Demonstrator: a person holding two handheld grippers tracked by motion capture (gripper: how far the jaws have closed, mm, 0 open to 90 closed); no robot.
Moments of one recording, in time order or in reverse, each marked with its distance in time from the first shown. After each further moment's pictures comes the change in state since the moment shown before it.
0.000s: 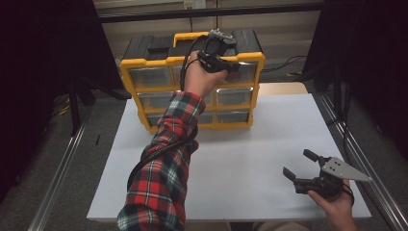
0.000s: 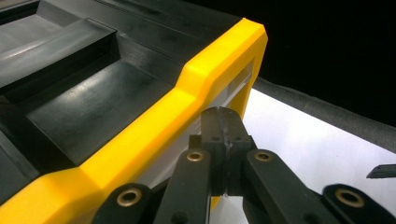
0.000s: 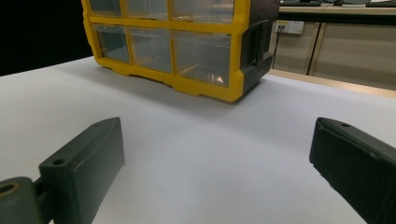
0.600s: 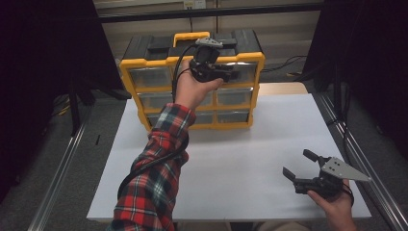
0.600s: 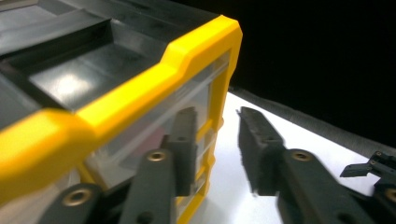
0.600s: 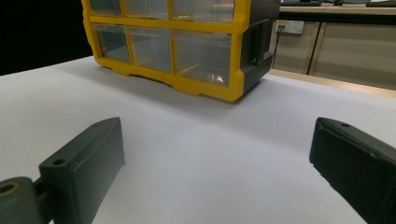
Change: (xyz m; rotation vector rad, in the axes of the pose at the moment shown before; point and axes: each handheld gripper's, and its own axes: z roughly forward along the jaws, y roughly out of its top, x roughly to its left) left arm -0.007 -0.025 -0.021 -0.086 -0.053 -0.041; right arm 0.000 0.000 0.000 0.002 0.004 -0.004
